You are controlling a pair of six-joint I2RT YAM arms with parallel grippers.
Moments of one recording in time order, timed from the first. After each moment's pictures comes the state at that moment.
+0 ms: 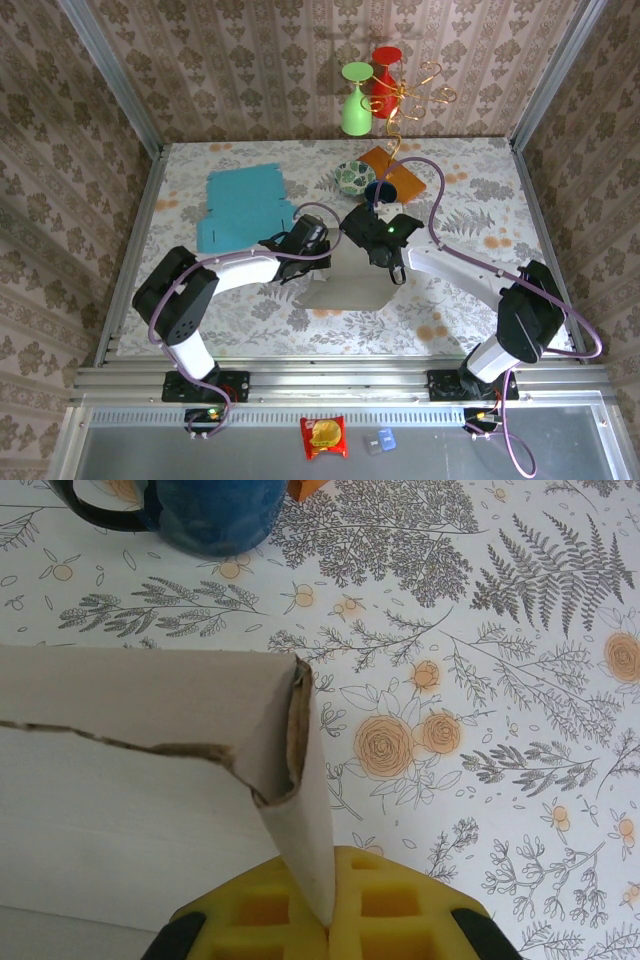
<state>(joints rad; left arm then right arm) -0.79 1.70 0.93 -0.11 -0.05 -0.69 0.74 1.57 1.24 -0.99 0.63 0.76</state>
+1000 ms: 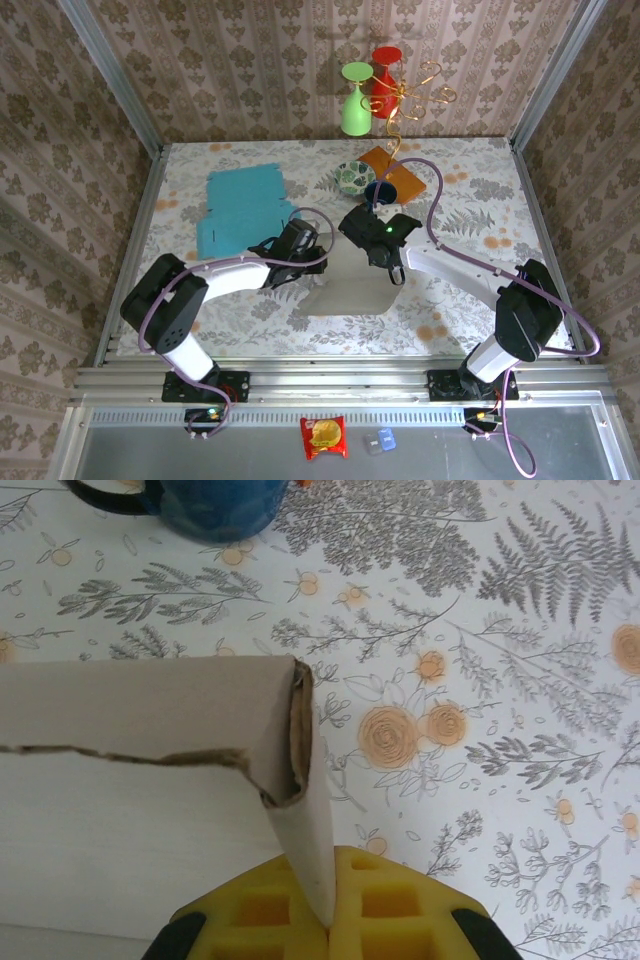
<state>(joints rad) -0.76 1.62 0.83 -0.06 0.04 -0.62 0.75 1.58 1.25 -1.01 0.62 0.76</state>
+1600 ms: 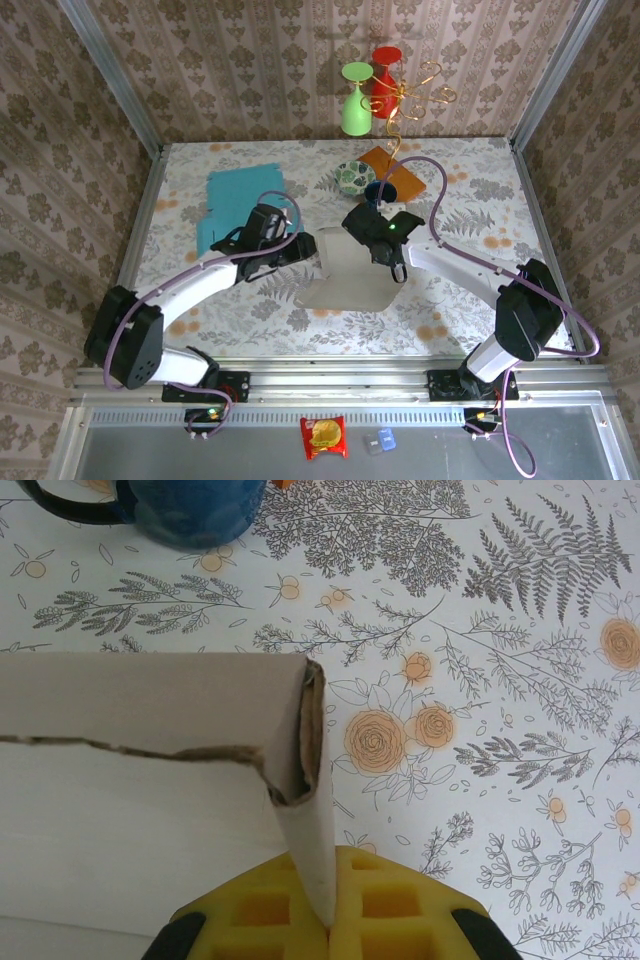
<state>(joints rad) -0.61 1.37 0.83 -0.24 0.24 -0.76 0.72 1.58 1.25 -1.01 0.61 0.76</state>
